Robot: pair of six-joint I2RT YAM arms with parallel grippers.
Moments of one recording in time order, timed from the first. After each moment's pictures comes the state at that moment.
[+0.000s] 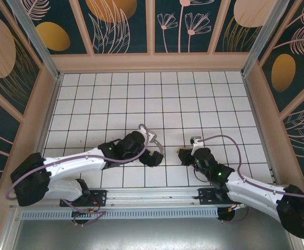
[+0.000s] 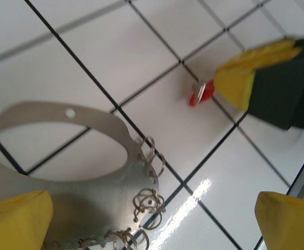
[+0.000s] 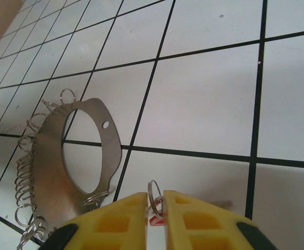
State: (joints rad) left arm -1.01 1.26 0.68 -0.13 0.04 -0.44; right arm 0.86 0.75 0.07 0.17 0.17 0.67
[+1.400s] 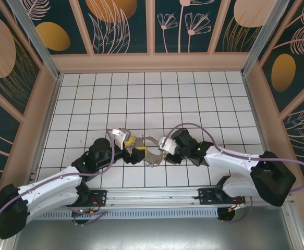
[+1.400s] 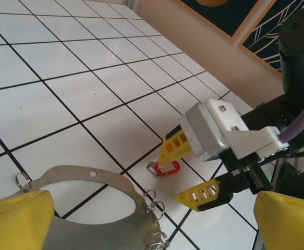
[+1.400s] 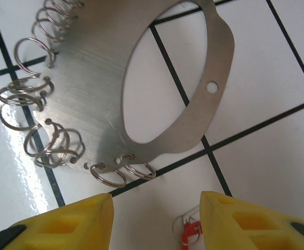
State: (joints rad) left arm -0.82 0.86 0.28 0.31 0.21 -0.42; right arm 0.86 1.24 0.54 -0.22 -0.10 -0.40
